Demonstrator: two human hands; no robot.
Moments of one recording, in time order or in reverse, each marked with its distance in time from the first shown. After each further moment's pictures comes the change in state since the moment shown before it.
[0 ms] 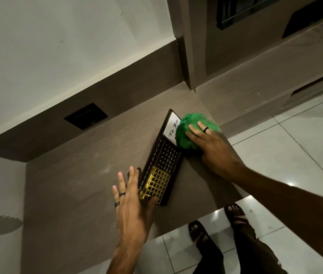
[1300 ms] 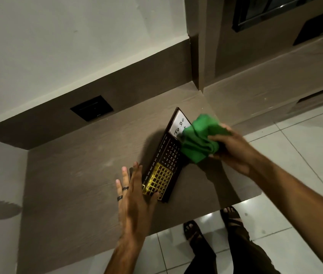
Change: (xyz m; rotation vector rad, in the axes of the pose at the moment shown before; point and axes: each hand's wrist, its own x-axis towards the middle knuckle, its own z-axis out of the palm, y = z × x) left_hand 0.000 0.008 -0.005 -0.003 0.015 -0.024; right_hand 0.006 -0.006 -0.047 1.629 -0.063 0.861
